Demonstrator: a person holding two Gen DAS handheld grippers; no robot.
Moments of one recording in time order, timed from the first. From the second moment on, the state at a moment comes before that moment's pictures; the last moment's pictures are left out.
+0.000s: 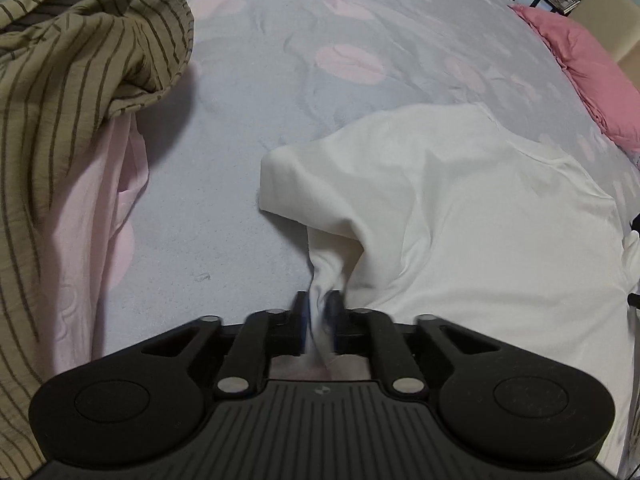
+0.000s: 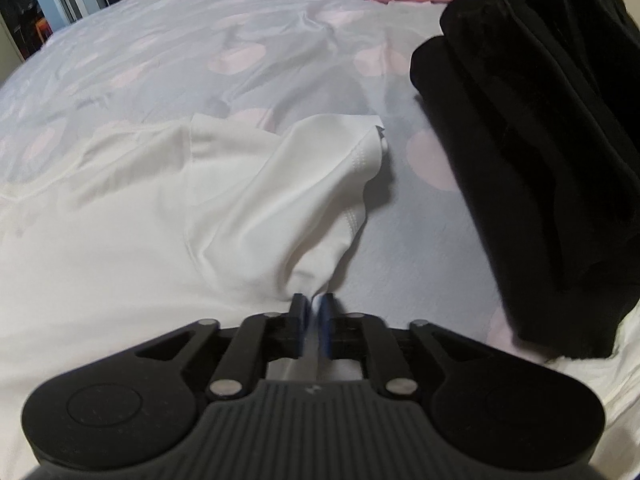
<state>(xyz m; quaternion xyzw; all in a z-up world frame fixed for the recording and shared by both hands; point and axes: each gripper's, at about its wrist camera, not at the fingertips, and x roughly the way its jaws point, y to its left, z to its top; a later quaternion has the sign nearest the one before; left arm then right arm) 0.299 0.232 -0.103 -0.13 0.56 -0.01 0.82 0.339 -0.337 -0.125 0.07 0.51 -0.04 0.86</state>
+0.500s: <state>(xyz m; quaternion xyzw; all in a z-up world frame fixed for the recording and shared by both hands) 0.236 0.223 -0.080 -0.10 0.57 -0.03 0.81 0.283 -0.364 -0.109 0.09 0.56 -0.05 0.82</state>
